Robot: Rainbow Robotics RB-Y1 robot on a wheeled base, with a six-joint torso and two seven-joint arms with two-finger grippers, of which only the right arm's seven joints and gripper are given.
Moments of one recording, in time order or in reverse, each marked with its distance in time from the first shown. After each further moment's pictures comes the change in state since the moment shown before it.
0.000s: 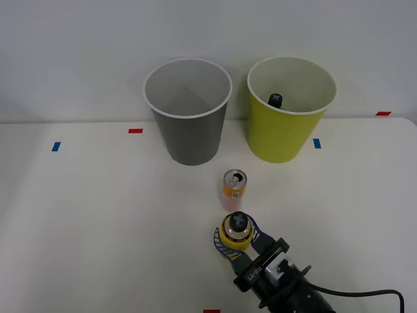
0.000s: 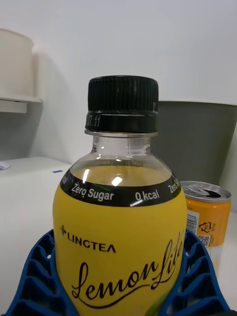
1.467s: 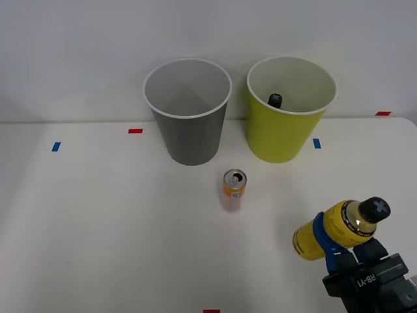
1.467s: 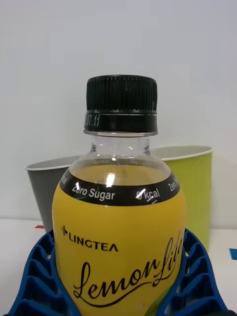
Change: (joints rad) arm 0.470 -0.240 -0.313 -0.495 -0.271 -0.072 -0.003
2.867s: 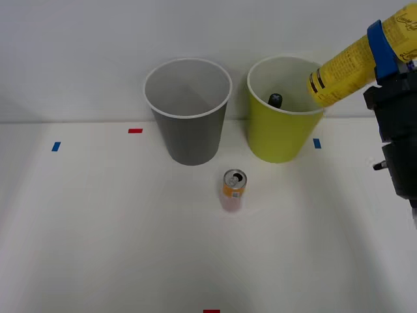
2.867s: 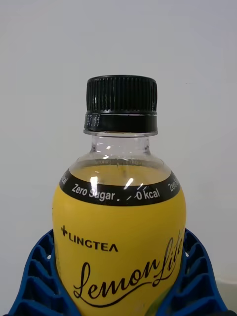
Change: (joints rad) arm -0.456 0.334 -0.548 -0.226 -0.543 0.773 0.016
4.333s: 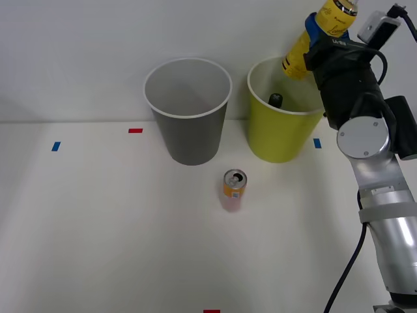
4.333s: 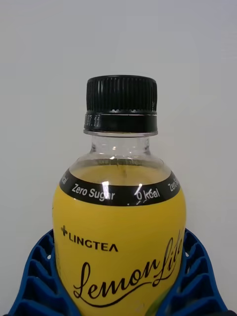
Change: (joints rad) arm -0.524 0.231 -0.071 0.654 0.118 0.103 0.322
